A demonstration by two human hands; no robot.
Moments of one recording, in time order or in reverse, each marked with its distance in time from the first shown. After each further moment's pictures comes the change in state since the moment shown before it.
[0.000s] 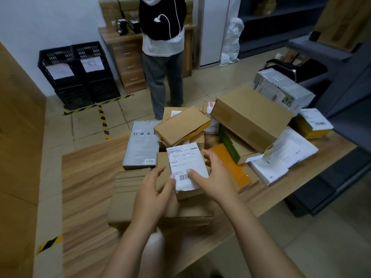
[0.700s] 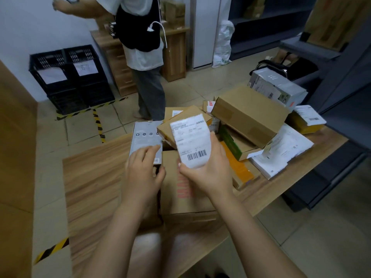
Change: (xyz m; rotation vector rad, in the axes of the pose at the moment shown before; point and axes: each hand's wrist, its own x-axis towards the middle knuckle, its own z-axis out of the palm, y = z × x) left_hand 0.034 -0.002 -0.047 0.511 0.171 0.449; right_hand -0.016 -0.044 0.024 -0.109 0.293 -0.118
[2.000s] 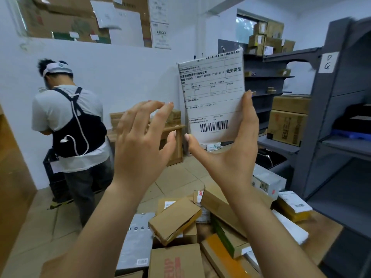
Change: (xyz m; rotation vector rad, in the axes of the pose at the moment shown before) left_hand 0.167 0.165 -0.173 0.166 0.799 0.598; right_hand 0.094 -0.150 -0.183 0.253 0.767 -0.748
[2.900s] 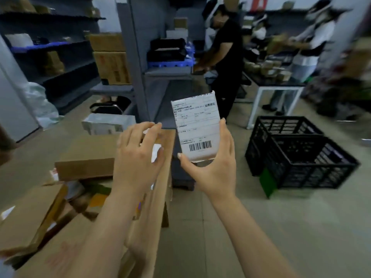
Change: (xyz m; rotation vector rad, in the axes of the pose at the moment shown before) left_hand -0.122 0.207 0.032 -0.920 -0.439 0.186; right_hand -0.175 -0.030 -0.220 -0.849 0.228 0.533
